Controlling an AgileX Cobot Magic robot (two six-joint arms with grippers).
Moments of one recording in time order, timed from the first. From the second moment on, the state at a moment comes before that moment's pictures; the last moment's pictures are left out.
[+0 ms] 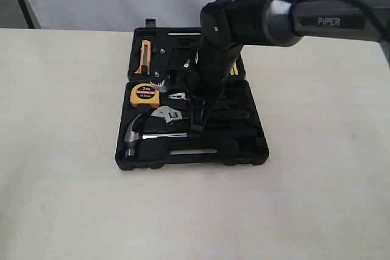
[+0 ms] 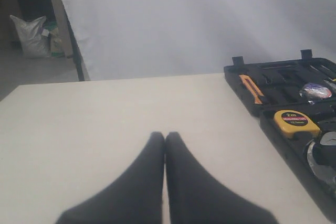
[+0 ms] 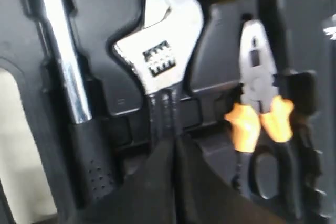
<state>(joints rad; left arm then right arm) -0.40 1.30 -0.96 0.82 0.66 -0.60 0.49 2.10 -1.56 -0.01 0.76 -0.83</state>
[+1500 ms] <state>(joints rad) -0.40 1.30 -0.96 0.82 0.66 -0.60 0.48 2.17 -1.56 -0.07 0.74 -0.69</state>
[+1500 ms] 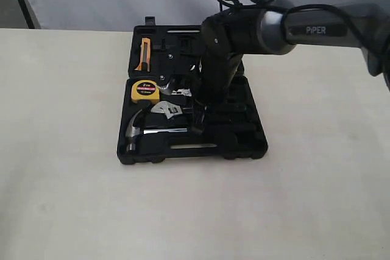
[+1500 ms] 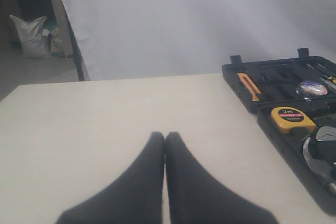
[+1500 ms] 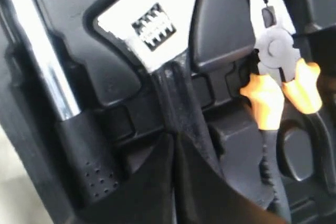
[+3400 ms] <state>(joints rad) -0.40 1.30 -0.96 0.82 0.66 -0.60 0.47 2.17 -1.56 -0.05 0.65 -0.65</state>
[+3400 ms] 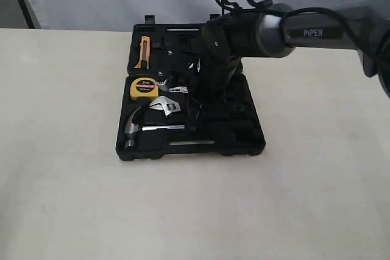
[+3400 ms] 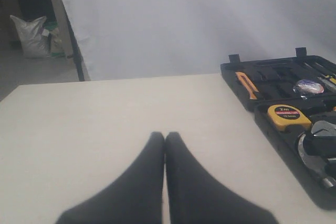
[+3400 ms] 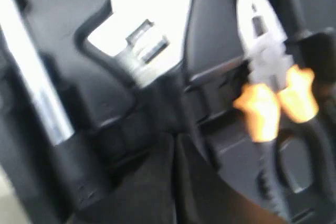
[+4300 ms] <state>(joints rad) -0.40 1.30 -0.96 0.82 0.66 -0.60 0.49 2.21 -1.58 -0.03 0.71 -0.69</state>
